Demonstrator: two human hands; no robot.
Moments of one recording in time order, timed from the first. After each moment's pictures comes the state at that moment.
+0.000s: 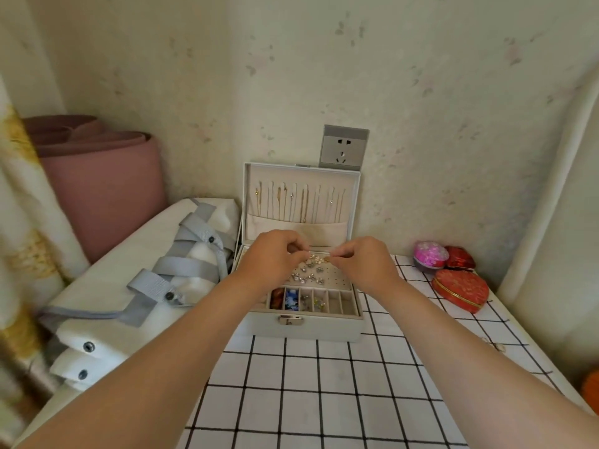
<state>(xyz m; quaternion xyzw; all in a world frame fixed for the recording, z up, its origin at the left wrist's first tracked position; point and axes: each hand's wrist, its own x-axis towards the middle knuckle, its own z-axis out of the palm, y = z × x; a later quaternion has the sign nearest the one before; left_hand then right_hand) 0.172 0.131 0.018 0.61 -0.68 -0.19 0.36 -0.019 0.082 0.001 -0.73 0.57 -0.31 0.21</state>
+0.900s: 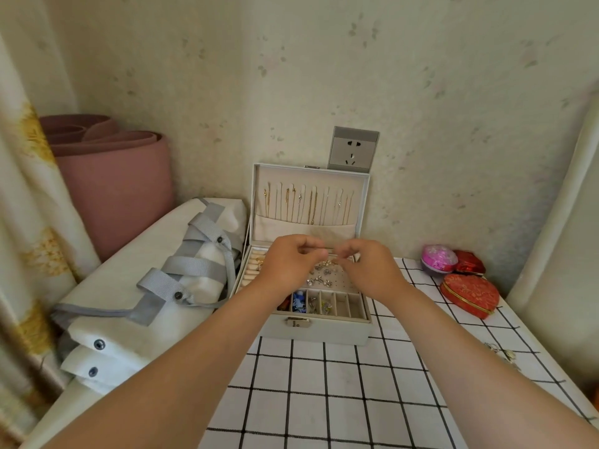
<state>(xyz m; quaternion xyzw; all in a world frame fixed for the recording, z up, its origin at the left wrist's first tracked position) 0.154 0.135 0.012 0.57 -0.56 -0.34 0.49 -0.018 0.082 -0.003 -0.77 0.52 -0.32 0.20</state>
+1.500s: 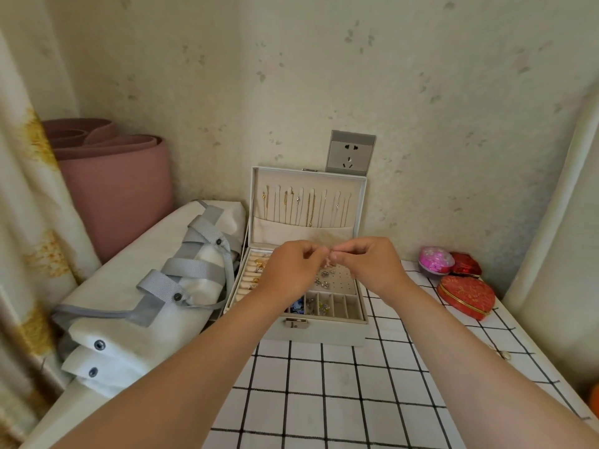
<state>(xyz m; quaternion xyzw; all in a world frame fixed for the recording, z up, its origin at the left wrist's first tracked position) 0.145 0.141 0.012 0.60 -0.62 -0.25 0.44 -0.019 0.099 0.019 -0.69 0.47 -0.42 0.36</state>
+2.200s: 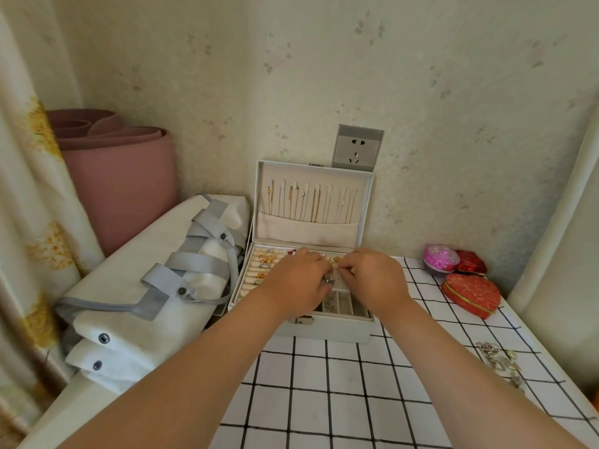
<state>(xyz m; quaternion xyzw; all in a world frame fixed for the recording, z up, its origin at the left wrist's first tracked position) 0.158 0.139 -0.012 0.54 -0.82 0.00 0.17 -0.018 0.093 -0.020 -0.83 0.50 -0.23 -0.07</state>
